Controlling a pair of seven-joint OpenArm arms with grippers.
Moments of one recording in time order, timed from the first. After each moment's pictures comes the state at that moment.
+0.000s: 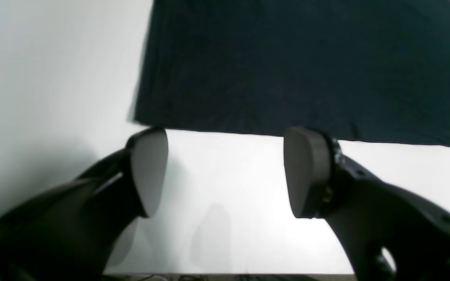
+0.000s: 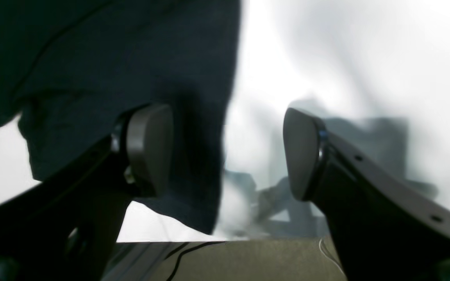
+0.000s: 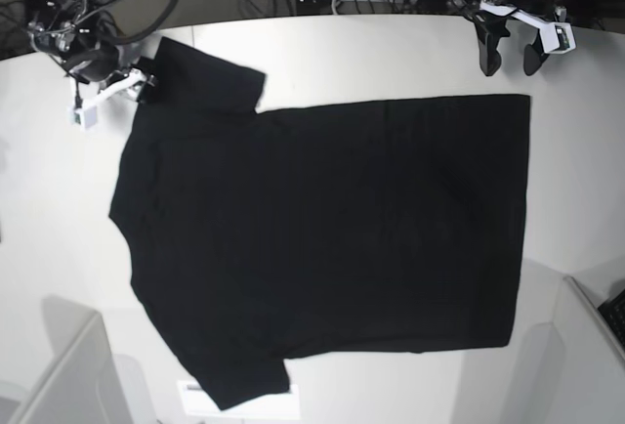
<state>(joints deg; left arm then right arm) 53.6 -19.5 -16.6 105.5 -35.9 -10.3 -1.1 -14.9 -2.0 40.2 99.4 27.9 25.0 -70.6</state>
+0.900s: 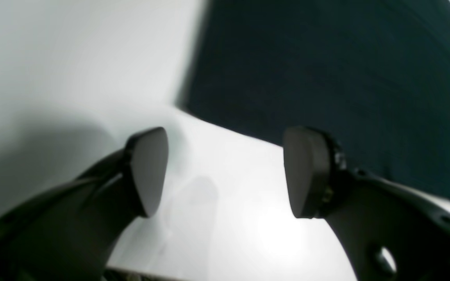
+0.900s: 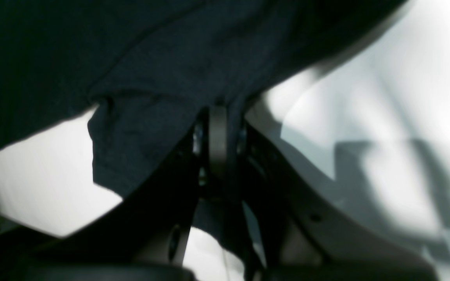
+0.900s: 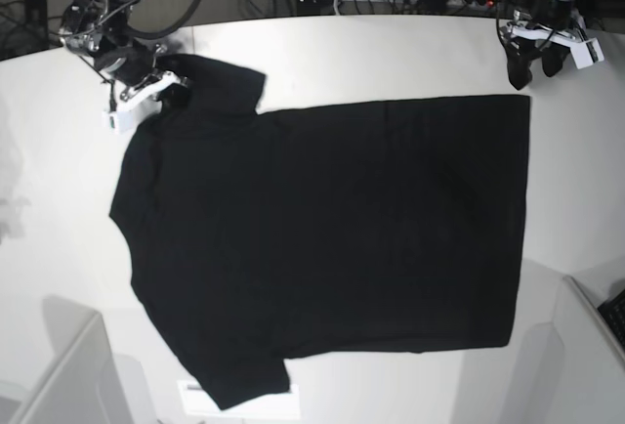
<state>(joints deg) 47.0 -19.1 -24.7 100.3 -51.0 -10.1 11.7 -16.3 -3.2 32.1 91.9 32.4 26.0 -62.1</state>
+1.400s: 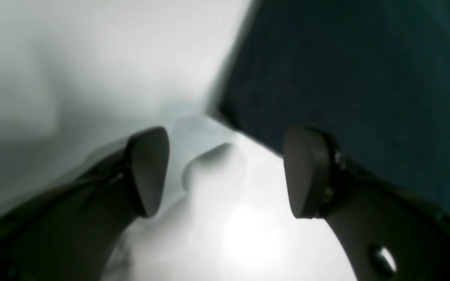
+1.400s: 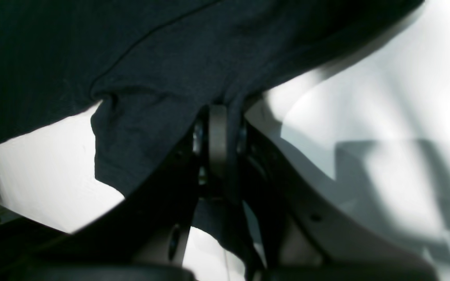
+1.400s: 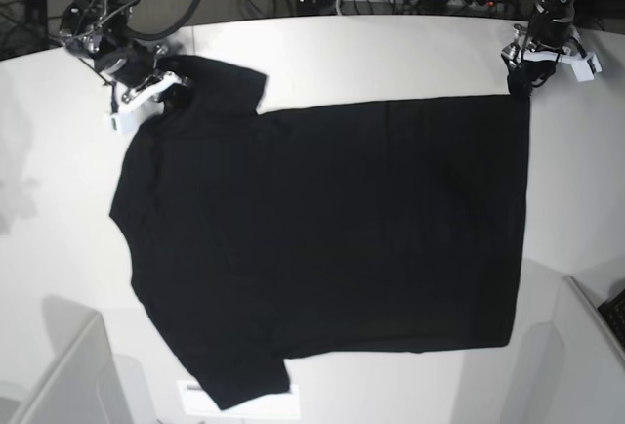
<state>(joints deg) 34.0 -11.7 -34.4 90.7 -52.1 -10.9 27.9 -16.2 -2.4 31.7 91.3 33.1 26.5 -62.1</state>
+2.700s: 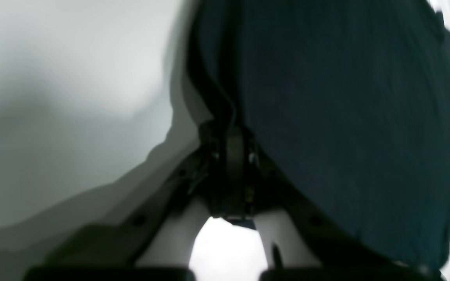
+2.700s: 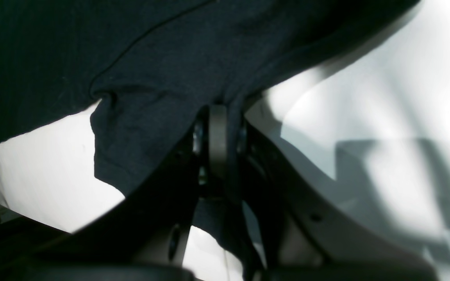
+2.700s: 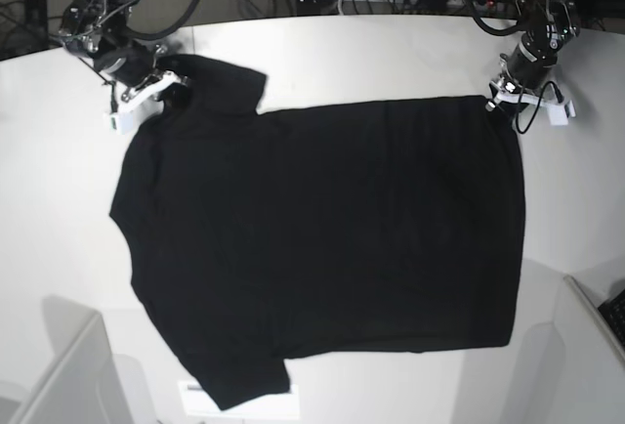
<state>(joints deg) 22.2 -11.6 -29.3 85.2 -52.3 -11.2 37.3 -16.4 -2.3 31.9 92.0 32.9 26.5 -62.4</state>
